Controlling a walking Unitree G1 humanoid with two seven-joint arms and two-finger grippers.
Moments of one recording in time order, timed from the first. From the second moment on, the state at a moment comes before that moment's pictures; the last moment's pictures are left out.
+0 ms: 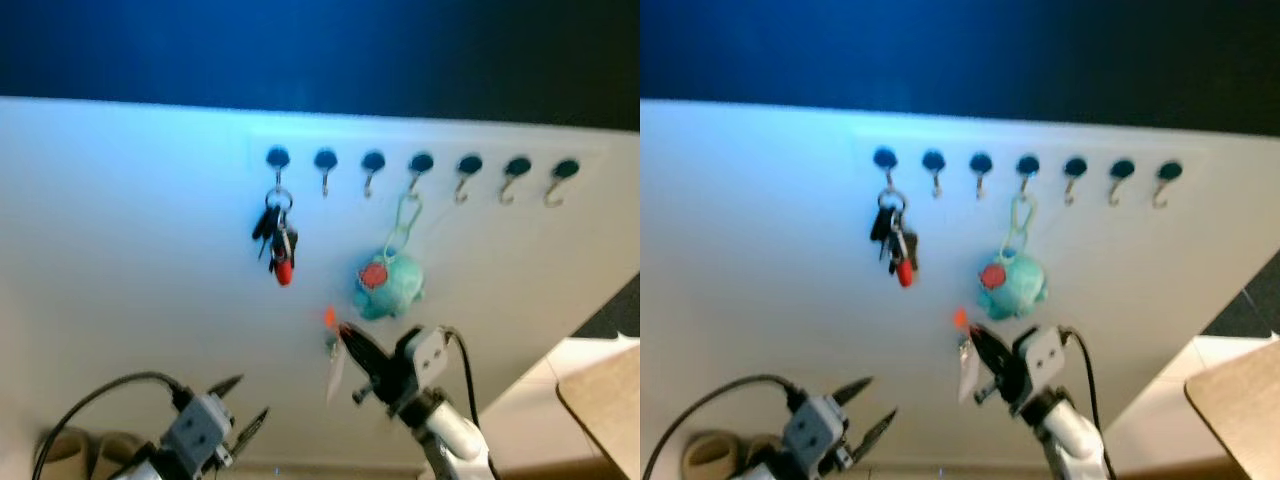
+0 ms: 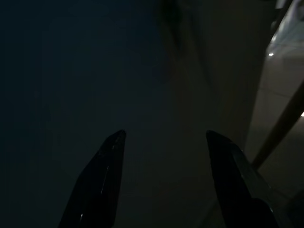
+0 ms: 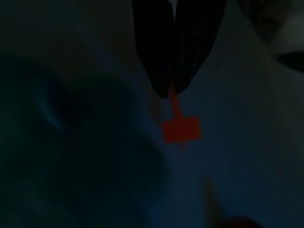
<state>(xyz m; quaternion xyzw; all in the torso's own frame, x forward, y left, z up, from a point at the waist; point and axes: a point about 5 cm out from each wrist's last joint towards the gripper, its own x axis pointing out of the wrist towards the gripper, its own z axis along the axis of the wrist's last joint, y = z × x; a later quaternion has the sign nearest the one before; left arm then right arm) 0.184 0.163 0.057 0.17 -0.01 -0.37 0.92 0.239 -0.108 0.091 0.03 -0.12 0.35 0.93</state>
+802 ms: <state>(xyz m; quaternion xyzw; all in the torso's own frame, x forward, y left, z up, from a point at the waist) 0.186 0.158 0.101 0.13 -0.04 -0.37 0.92 0.222 -0.086 0.172 0.08 -0.19 0.41 0.89</state>
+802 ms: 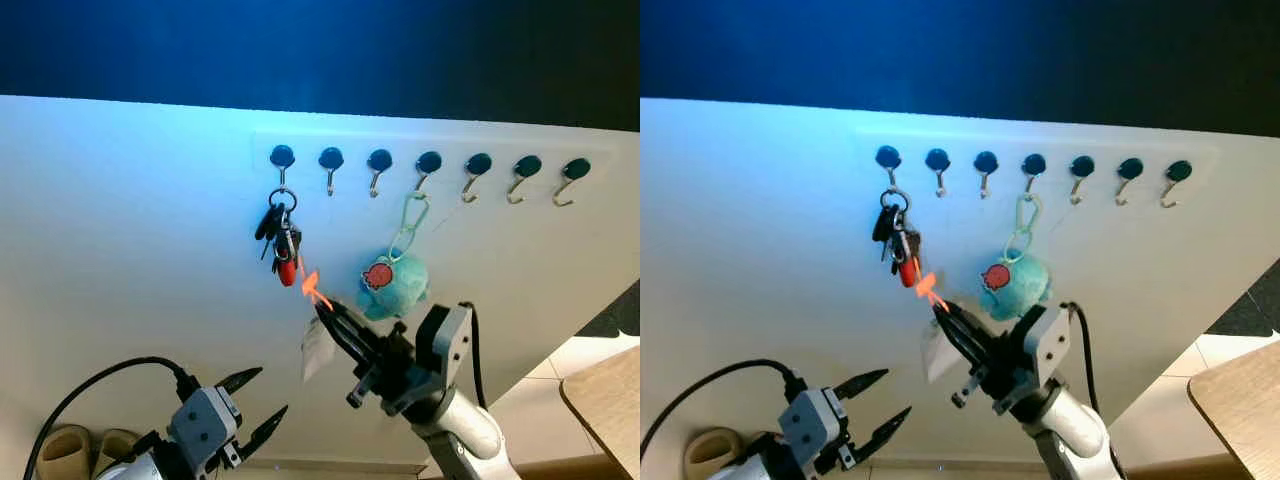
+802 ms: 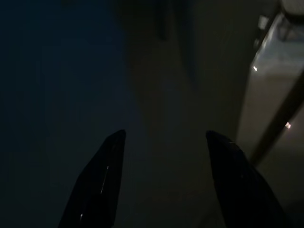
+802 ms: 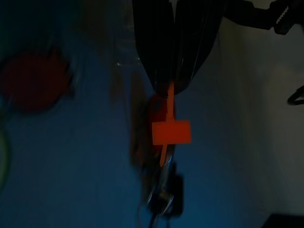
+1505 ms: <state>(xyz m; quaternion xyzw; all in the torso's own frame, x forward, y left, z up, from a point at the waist) 0.184 0.116 0.212 0.01 -0.16 -0.43 0.89 0.224 -0.095 0.239 0.14 -0.29 0.38 0.87</state>
